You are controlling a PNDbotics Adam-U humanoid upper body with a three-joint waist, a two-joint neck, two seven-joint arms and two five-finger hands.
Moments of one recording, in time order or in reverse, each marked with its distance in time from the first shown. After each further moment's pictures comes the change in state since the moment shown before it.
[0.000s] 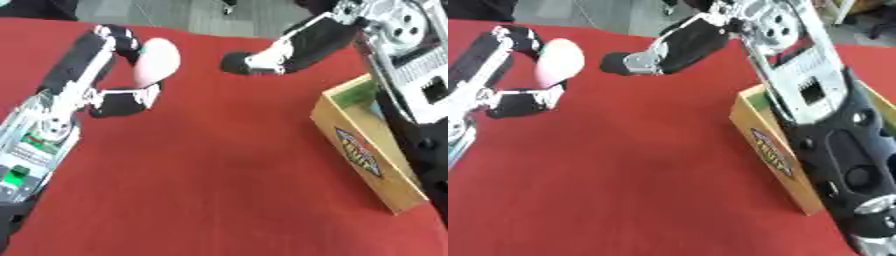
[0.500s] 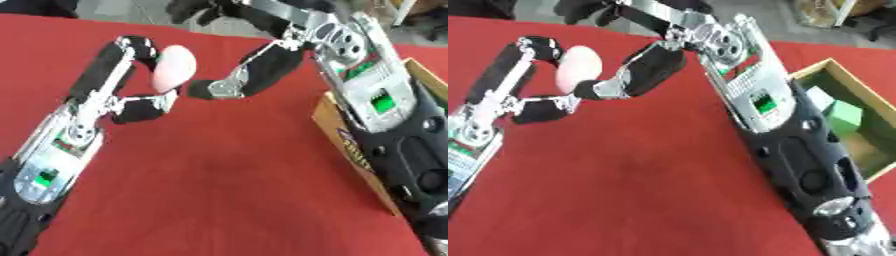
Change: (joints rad) left arm 0.000 -0.060 -0.006 0.057 0.010 -0.109 0.042; right arm -0.015 0.105 0.033 0.131 0.125 -0.056 0.031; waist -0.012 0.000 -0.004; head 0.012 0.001
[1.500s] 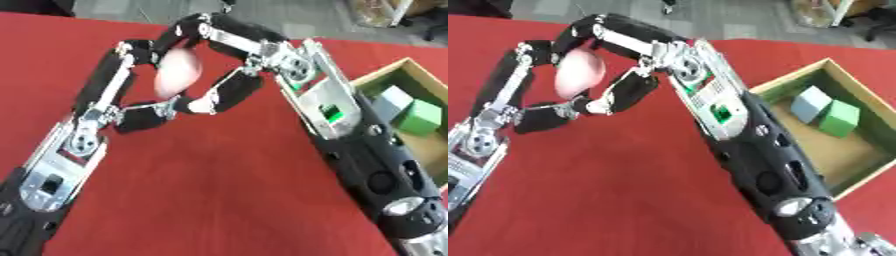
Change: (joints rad) left arm 0.037 -0.013 0.000 -0.019 0.066 -0.148 0.066; right arm -0.004 0.053 0.000 0.112 0.143 -0.092 -0.045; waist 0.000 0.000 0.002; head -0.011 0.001
